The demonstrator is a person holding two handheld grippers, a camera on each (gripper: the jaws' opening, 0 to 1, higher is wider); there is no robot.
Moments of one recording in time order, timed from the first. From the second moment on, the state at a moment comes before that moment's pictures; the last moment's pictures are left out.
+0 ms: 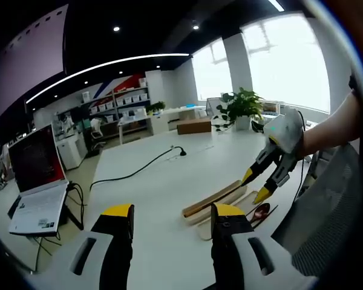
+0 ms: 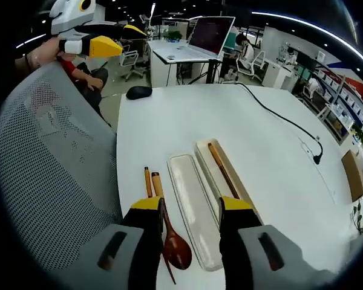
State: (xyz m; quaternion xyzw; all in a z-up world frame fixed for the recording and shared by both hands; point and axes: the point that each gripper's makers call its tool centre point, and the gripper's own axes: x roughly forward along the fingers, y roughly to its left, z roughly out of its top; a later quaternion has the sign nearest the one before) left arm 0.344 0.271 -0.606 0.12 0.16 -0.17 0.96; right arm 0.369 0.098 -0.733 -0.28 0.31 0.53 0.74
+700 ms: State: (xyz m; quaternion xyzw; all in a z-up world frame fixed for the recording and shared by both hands) left arm 0.343 0.271 -0.604 0.12 0.16 -0.17 0.96; right arm 0.319 0.102 -0.783 -0.30 0.38 0.58 0.65
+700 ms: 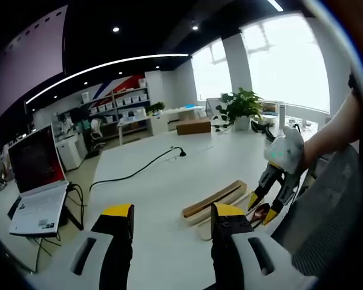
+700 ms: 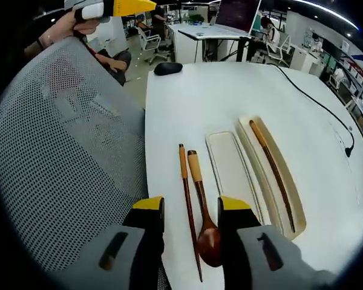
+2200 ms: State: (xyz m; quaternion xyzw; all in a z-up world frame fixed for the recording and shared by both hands) left arm 0.343 0.270 -0.607 0.12 0.16 -0.18 0.96; right arm 0.317 0.099 -0.831 -0.41 0.40 0.60 0.56
